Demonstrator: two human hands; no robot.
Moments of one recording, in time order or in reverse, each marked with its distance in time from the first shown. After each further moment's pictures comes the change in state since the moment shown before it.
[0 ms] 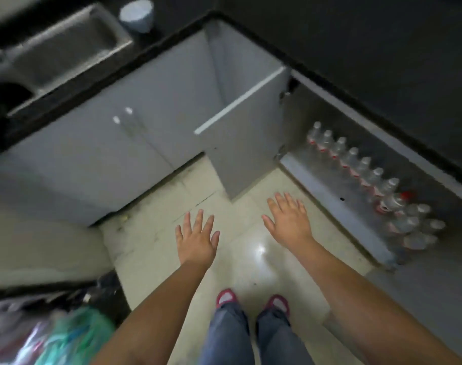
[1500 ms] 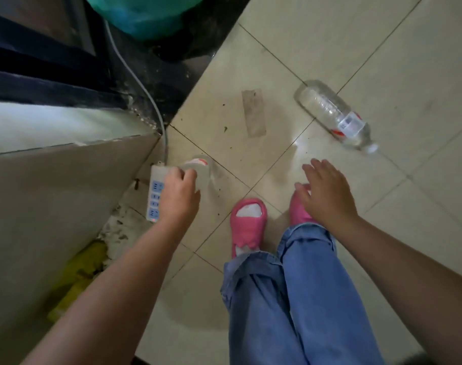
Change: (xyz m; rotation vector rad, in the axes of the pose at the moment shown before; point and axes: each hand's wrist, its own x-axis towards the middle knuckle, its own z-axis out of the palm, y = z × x) left_hand -0.051 -0.293 0.606 -1.014 -0.317 -1.165; right_hand 0.055 -0.208 0.617 -0.691 -0.717 -0.828
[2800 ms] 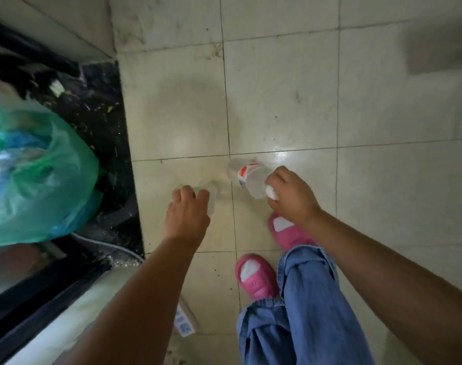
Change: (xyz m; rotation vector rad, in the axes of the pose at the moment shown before) left_hand -0.010 0.227 -0.040 0.854 0.049 0.714; right_hand 0.010 0.110 -0.014 0.497 0.534 0.141
